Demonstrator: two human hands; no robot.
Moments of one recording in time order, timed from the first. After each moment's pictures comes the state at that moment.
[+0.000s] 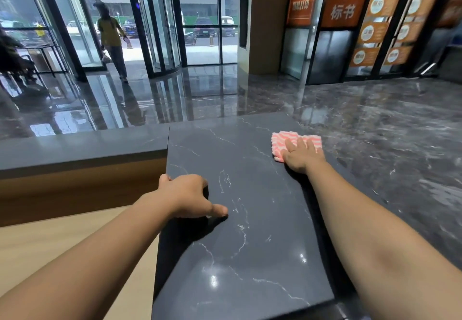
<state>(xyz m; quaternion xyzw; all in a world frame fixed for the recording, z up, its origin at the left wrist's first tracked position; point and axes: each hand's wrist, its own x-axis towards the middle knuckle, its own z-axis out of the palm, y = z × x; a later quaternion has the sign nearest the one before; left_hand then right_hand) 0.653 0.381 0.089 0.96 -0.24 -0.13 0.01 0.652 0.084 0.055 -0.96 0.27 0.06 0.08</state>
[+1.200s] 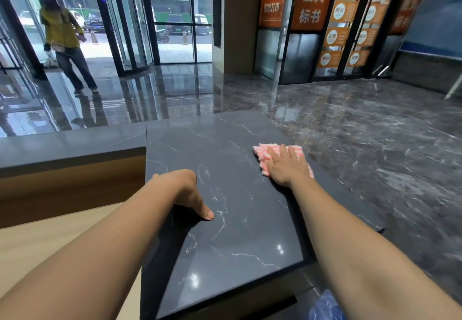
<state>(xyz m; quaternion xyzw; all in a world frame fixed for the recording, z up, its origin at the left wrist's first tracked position) 0.644 0.358 0.099 0.94 -0.21 -0.26 0.01 0.582 0.105 0.047 -0.96 0.28 0.04 0.07</state>
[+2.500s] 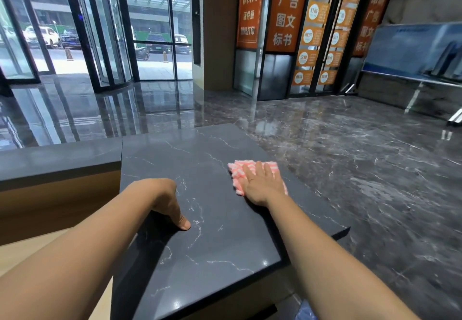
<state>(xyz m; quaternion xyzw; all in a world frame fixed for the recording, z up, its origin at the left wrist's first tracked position) 0.645 0.348 0.100 0.94 -0.23 -0.25 -0.03 0.552 0.129 0.049 -0.96 0.27 0.05 0.08</state>
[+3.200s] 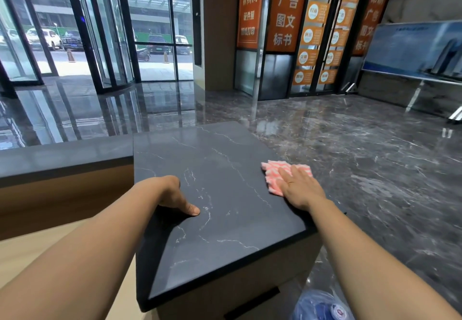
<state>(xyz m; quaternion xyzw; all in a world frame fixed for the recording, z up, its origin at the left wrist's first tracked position) 0.639 0.372 0.090 0.94 -0.23 -0.25 0.06 0.475 0.096 0.048 -0.95 0.31 0.04 0.06</state>
